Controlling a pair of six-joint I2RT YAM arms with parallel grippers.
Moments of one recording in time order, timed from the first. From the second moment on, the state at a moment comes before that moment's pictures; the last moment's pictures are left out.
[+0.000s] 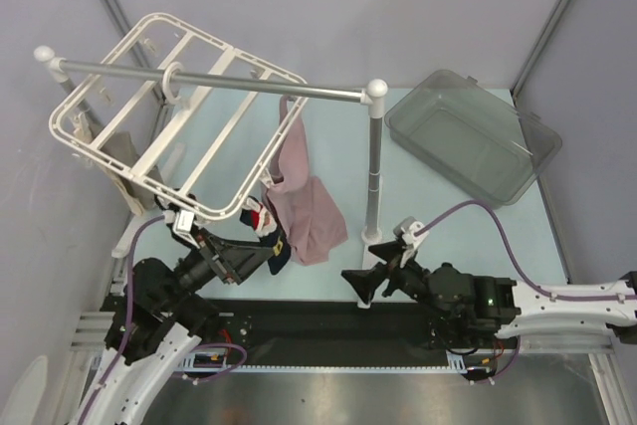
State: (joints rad) left arm -0.55 0.00 0.52 -0.54 0.28 -0.91; right arm 1.52 0.65 0.49 0.01 0.61 0.44
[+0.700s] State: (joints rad) left arm -0.55 0.01 0.04 0.27 0.51 -0.99; right arm 1.32 0.17 0.04 0.35 0.48 0.52
